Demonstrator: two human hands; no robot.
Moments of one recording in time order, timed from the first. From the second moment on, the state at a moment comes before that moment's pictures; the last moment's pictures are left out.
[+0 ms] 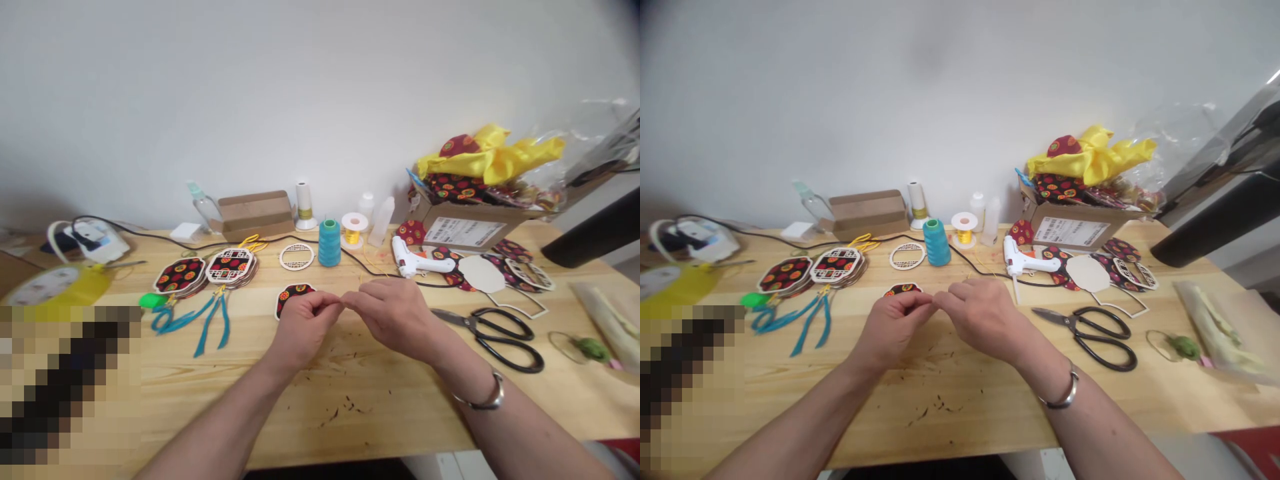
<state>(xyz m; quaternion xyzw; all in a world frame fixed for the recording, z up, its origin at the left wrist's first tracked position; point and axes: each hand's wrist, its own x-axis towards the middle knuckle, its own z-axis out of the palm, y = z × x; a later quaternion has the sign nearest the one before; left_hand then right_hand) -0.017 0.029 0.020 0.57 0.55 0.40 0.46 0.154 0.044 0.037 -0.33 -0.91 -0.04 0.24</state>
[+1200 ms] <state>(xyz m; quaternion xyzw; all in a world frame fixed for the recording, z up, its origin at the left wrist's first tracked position) -0.015 0.032 0.010 0.40 0.55 0.52 0.52 0.143 0.038 0.029 -0.36 -0.91 0.05 0.21</state>
